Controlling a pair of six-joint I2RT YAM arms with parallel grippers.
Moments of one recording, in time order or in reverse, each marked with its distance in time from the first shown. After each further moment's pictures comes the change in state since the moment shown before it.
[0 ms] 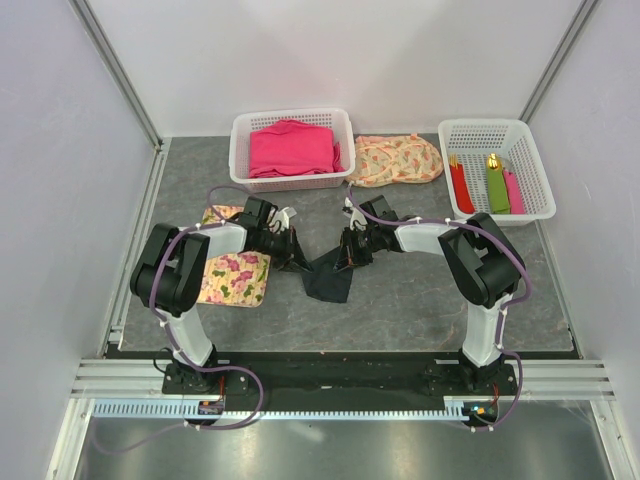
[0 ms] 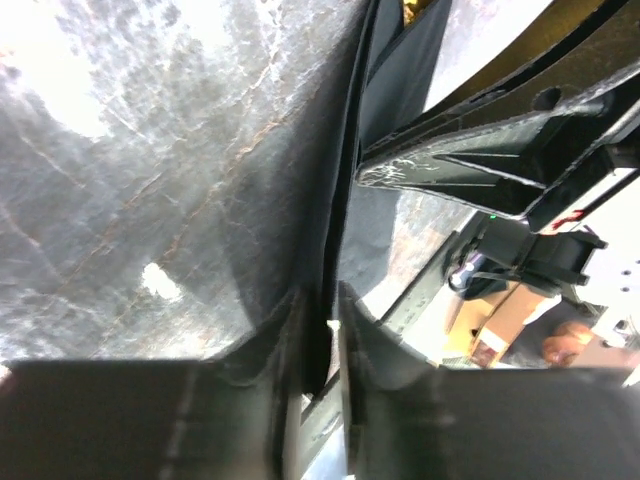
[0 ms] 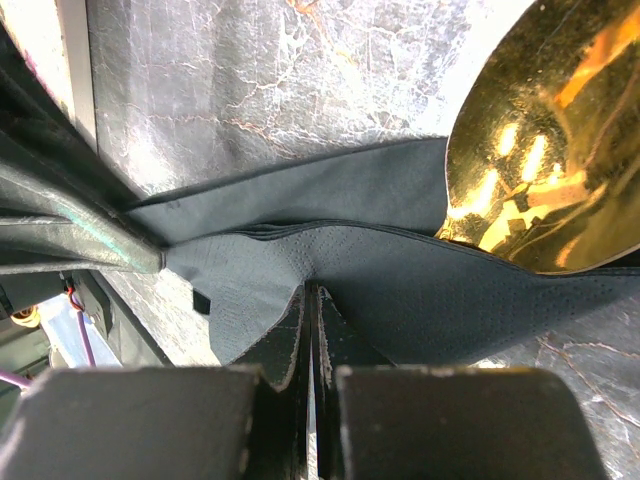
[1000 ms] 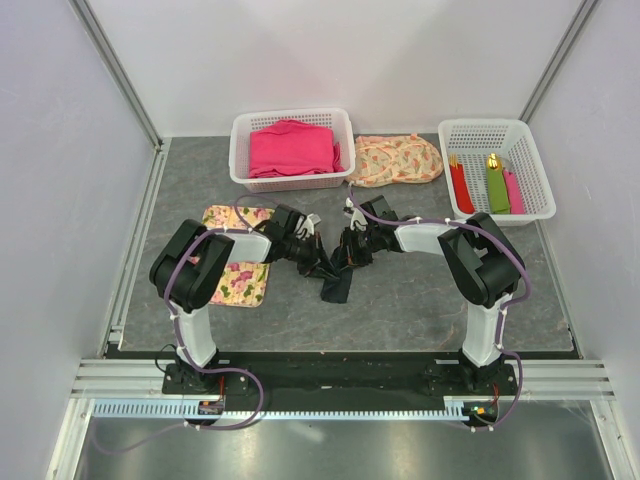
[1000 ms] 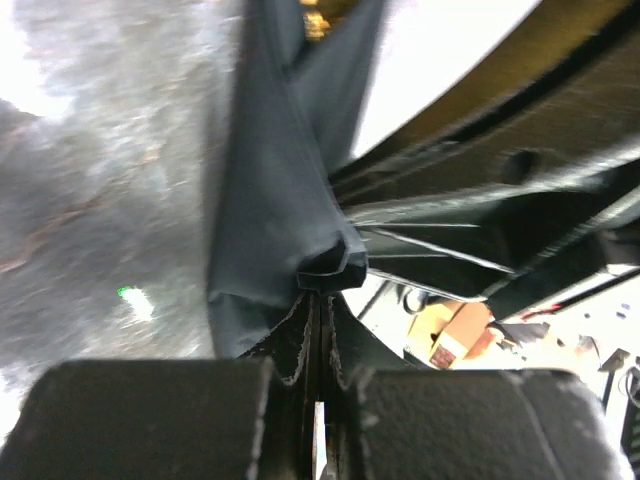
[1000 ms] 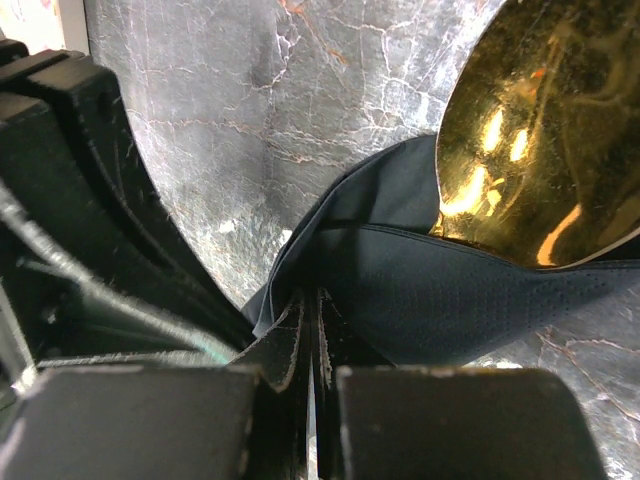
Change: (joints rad) left arm -0.183 0.084 -0.001 0.261 -0.017 -0.296; right arm 0.000 0.002 0.000 0.000 0.002 0.034
